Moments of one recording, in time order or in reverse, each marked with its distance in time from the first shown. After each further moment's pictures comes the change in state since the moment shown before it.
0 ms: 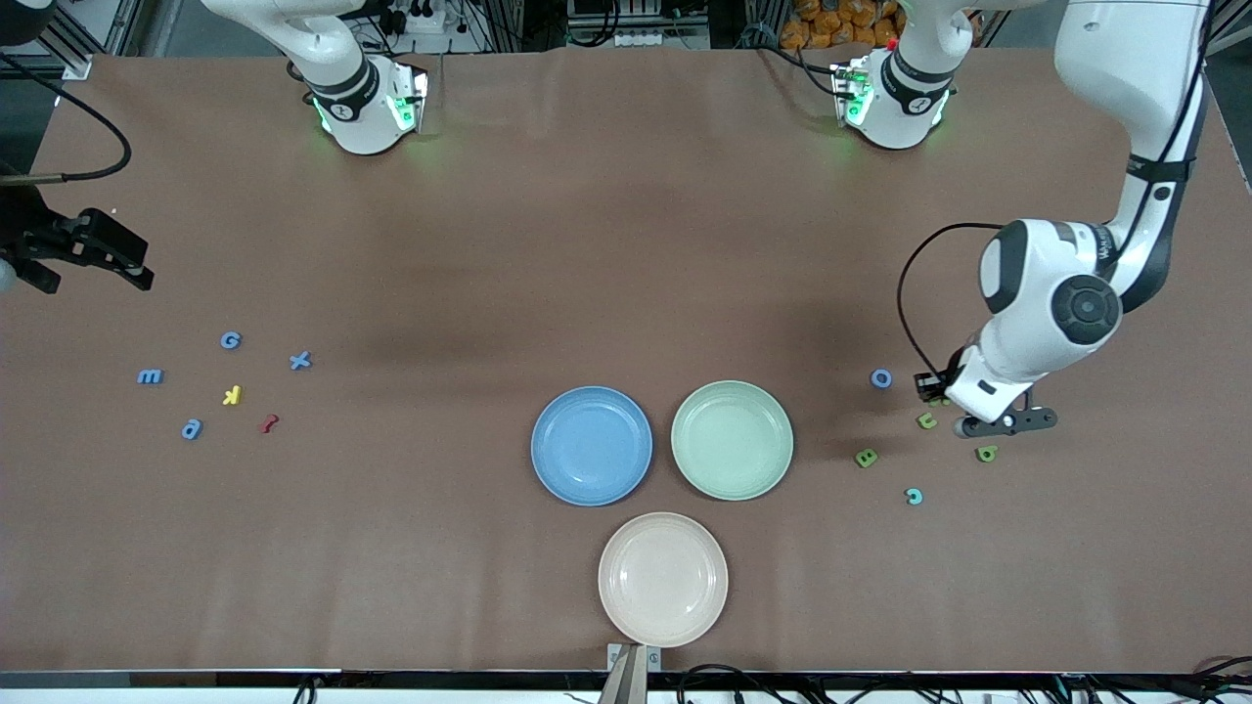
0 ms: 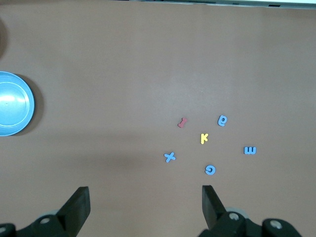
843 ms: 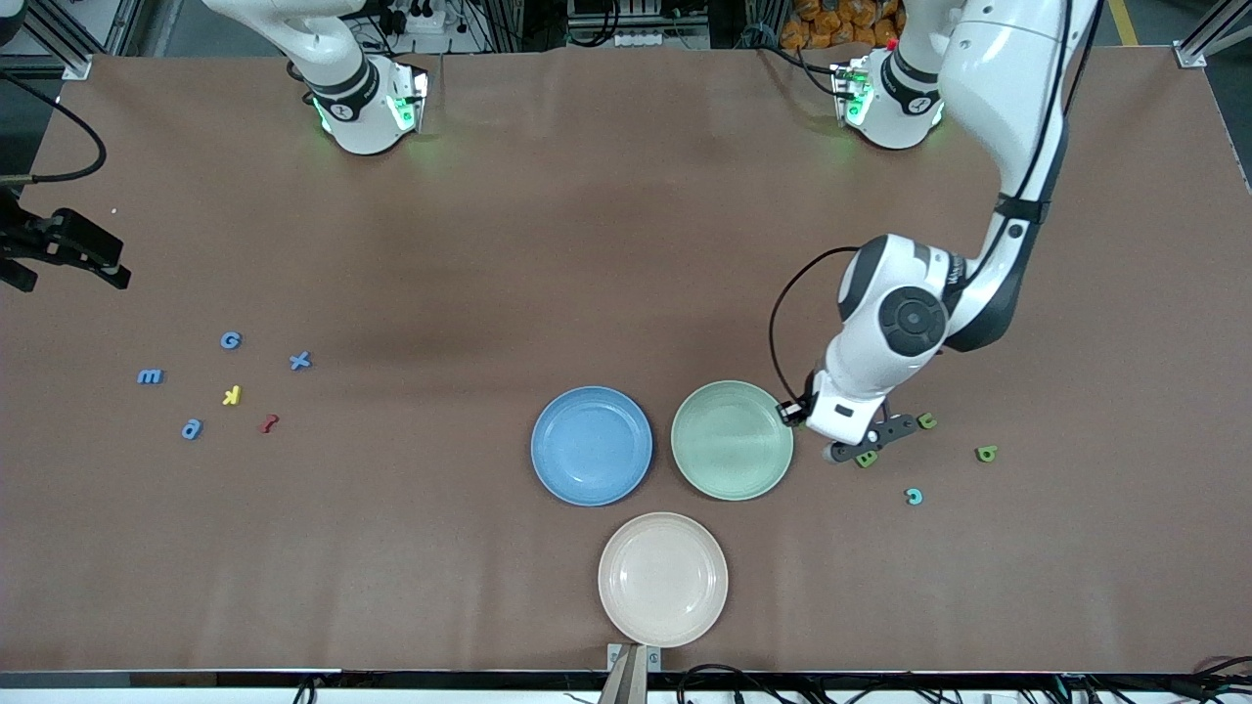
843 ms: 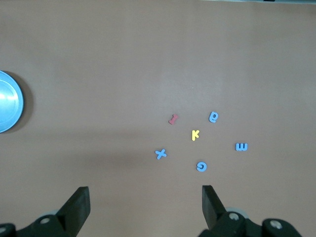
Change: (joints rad) left arm -0.275 0.175 -0.008 0.275 -0.084 -0.024 -0.491; right arm -0.046 -0.001 -0.006 -0.006 0.000 -0.008 -0.045
